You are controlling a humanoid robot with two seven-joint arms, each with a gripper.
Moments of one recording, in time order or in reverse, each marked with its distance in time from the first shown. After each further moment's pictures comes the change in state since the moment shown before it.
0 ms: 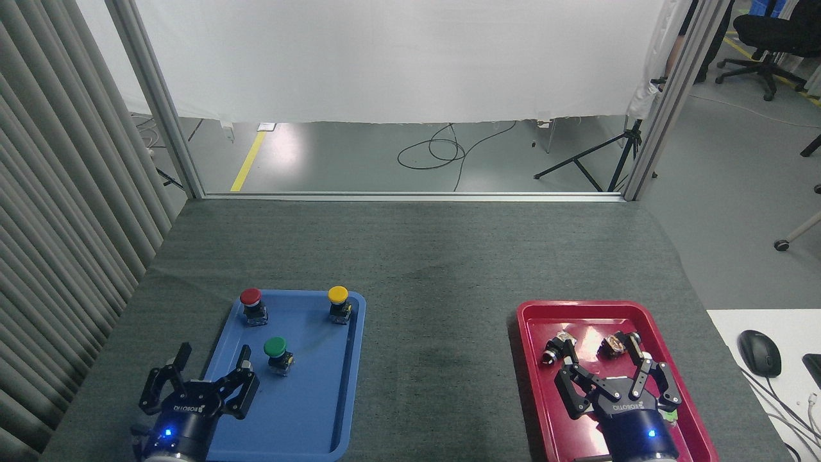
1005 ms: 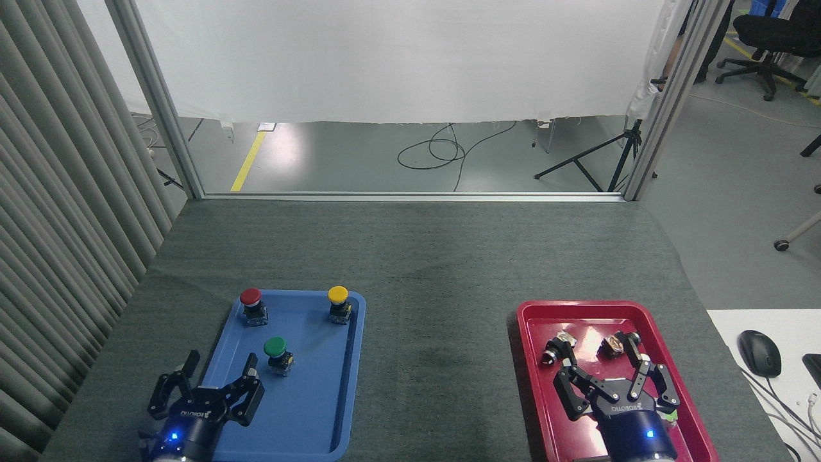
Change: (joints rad) left arm -0.019 0.005 -0.020 0.082 0.005 -0.032 0.010; right arm 0.002 0.004 0.001 0.001 0.002 0.000 0.009
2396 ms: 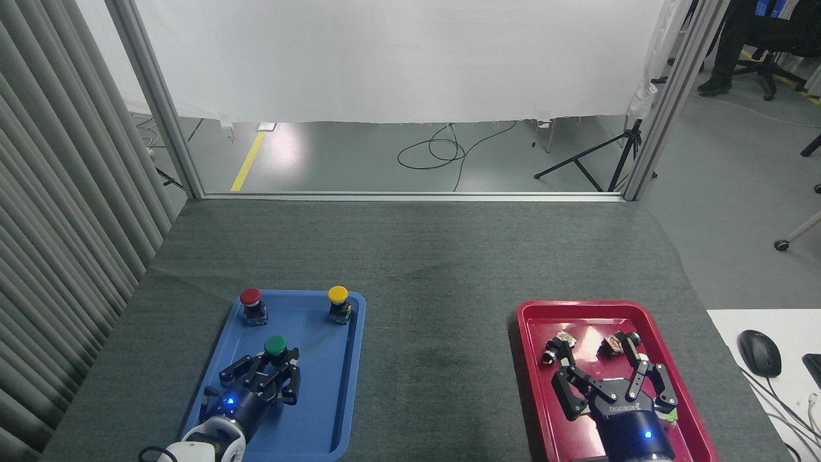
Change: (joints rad) left arm -0.317 0.018 -0.205 0.524 -0.006 -0.113 0.015; right arm 0.000 0.008 0.001 0.002 0.007 0.000 -0.005
